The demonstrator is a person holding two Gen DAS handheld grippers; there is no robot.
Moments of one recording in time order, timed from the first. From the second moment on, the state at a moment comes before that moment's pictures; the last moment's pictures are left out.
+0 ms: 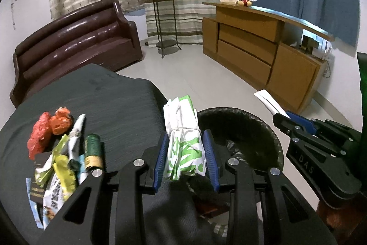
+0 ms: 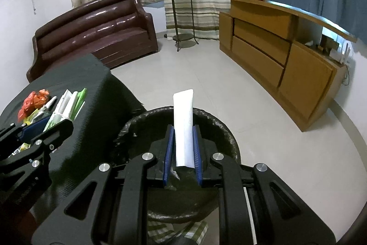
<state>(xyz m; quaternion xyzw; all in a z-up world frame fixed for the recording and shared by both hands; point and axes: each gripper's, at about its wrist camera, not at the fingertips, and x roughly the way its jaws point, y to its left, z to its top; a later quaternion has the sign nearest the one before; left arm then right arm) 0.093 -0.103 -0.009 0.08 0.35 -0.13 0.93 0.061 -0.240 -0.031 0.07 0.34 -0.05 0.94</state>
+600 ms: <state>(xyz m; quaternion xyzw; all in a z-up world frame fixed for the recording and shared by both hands) 0.099 -0.102 -0.013 0.07 0.36 -0.11 0.92 0.074 -0.255 -0.043 0.09 0.34 -0.06 0.93</state>
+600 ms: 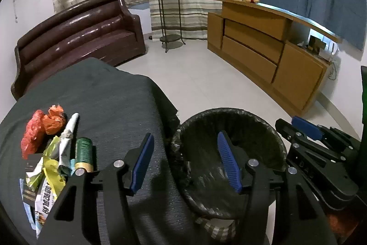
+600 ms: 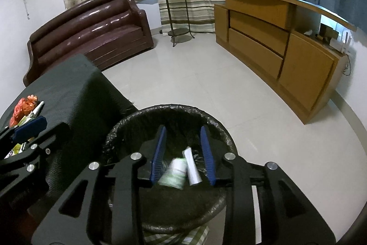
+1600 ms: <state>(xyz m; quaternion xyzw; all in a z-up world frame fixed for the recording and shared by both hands) 0.040 0.055 0.016 0.03 0.34 0.03 0.94 0.039 -0.113 -0.011 0.03 0.35 0.07 0.93</state>
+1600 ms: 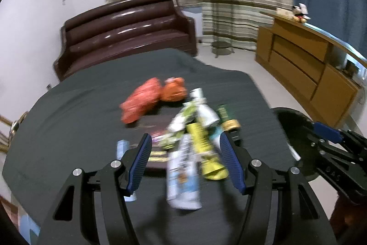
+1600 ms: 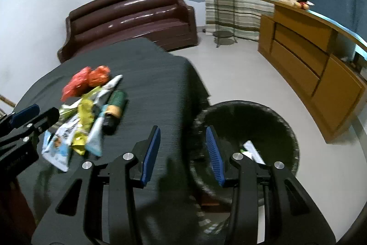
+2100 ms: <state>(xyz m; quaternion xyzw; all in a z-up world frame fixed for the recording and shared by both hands) 0.022 0.129 -0.019 -0.01 0.39 0.09 0.92 0.030 -0.064 -0.017 0.01 0.36 0.10 0.93</state>
